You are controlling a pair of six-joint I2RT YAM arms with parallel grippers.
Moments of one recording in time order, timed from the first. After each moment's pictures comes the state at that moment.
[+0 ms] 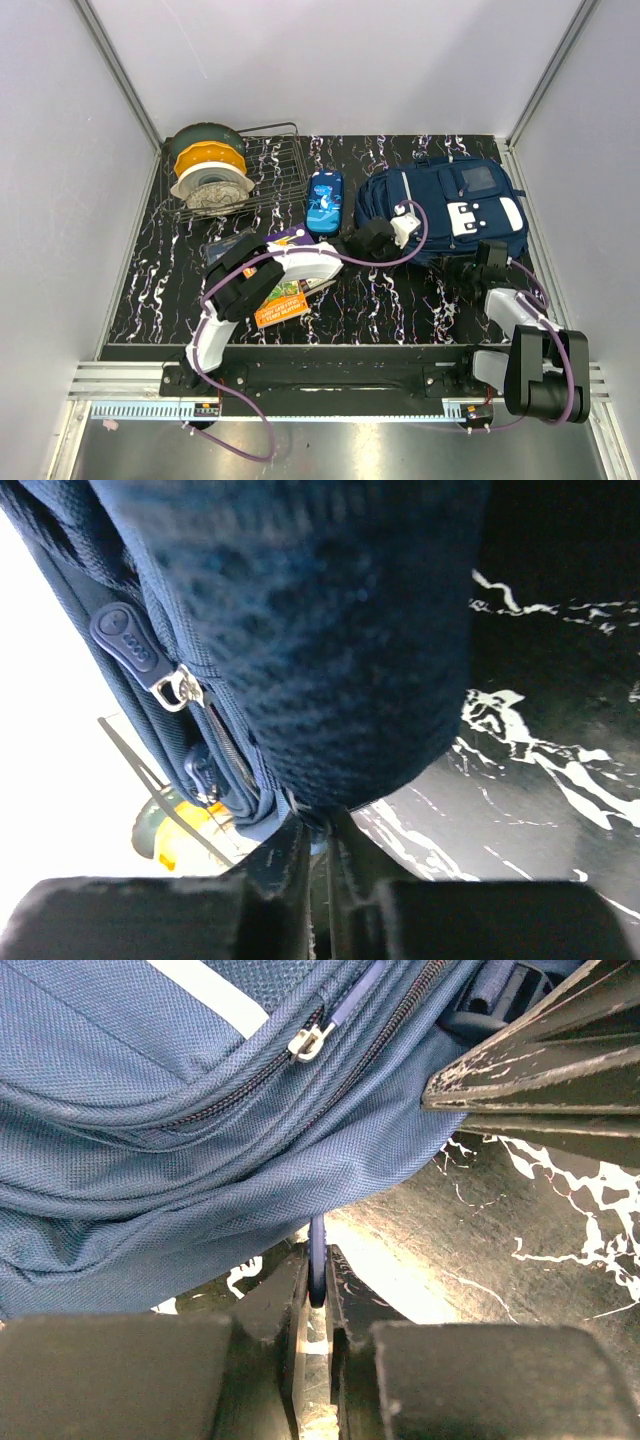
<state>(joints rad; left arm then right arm) -0.99 2.10 1.38 0.14 0.07 -0.14 -0.12 1.15 0.35 0.04 -0.32 1.49</state>
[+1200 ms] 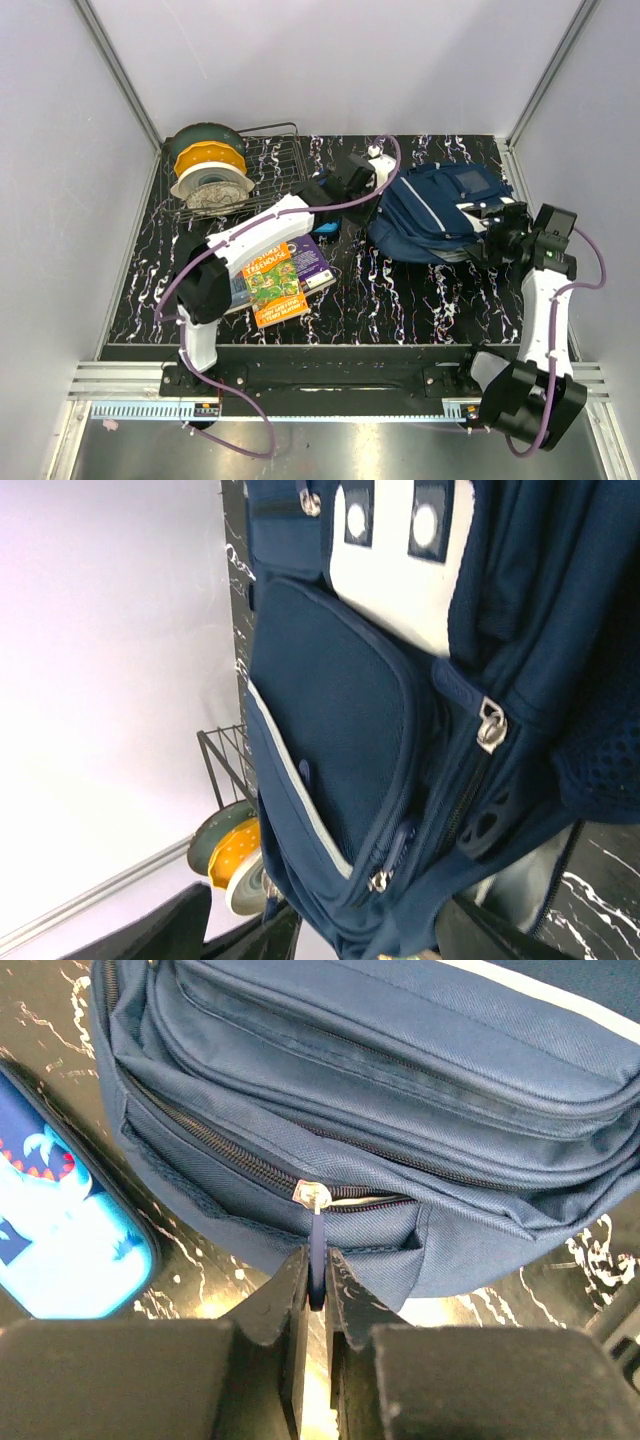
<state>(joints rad) -0.84 1.93 1.76 -0.52 0.05 -0.14 -0.40 1.04 0.86 -0.58 -0.55 1.18</state>
